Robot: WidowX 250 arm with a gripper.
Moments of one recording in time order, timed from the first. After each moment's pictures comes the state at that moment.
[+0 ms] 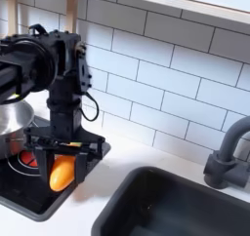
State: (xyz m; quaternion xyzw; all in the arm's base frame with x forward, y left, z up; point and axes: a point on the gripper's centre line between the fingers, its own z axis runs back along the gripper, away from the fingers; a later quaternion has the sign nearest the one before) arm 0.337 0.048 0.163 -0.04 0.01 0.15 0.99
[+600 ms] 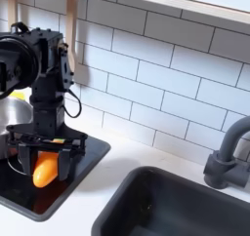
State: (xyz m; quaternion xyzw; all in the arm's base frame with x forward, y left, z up) arm 0.337 0.071 0.154 -0.02 0.02 0.16 0.99
